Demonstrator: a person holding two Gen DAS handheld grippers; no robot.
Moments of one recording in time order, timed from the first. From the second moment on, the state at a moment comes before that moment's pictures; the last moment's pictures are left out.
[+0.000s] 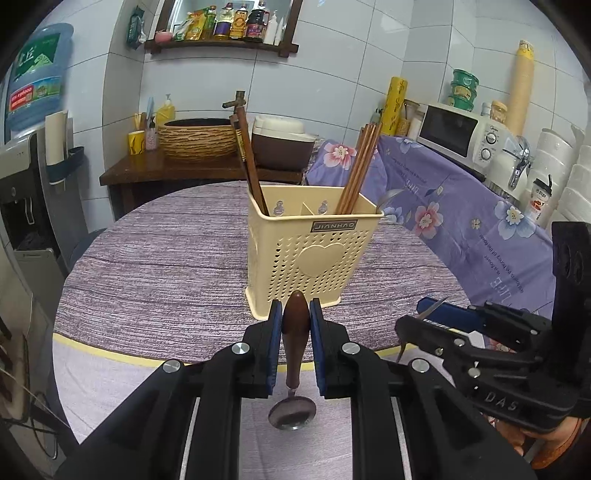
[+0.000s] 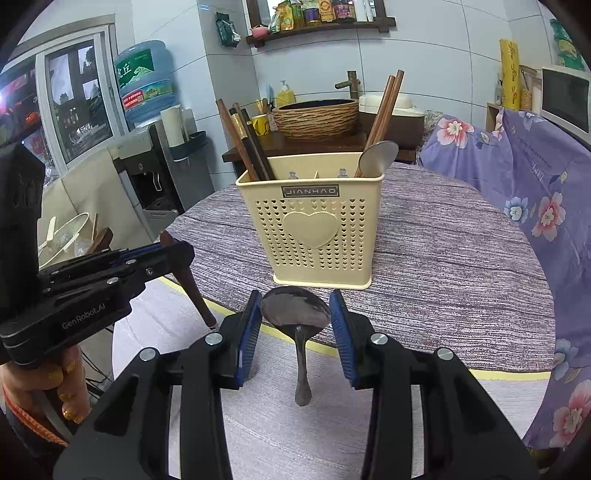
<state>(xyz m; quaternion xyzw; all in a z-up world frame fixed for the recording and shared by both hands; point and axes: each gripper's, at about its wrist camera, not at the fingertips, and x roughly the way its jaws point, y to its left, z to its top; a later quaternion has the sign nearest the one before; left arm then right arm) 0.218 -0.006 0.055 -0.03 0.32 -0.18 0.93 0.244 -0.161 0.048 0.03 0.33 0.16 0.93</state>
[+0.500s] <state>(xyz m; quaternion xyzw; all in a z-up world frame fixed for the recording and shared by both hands) 0.217 -0.003 0.065 -0.03 0.30 -0.18 0.94 0.241 -0.166 0.052 0.03 0.32 0.16 0.93</state>
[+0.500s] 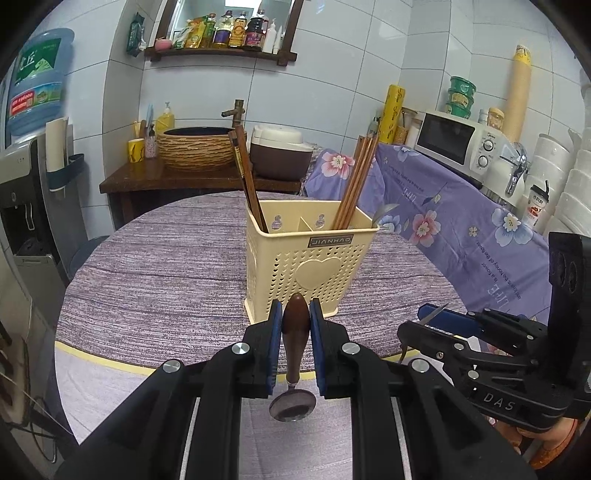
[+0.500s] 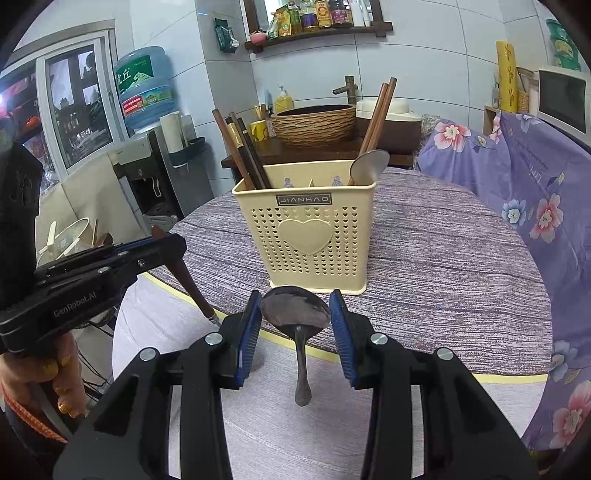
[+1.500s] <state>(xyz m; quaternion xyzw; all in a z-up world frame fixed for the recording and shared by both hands) 0.312 -0.020 0.161 -0.05 0.20 -0.15 0.97 0.355 -0.160 0.169 0.00 0.20 0.14 0.97</state>
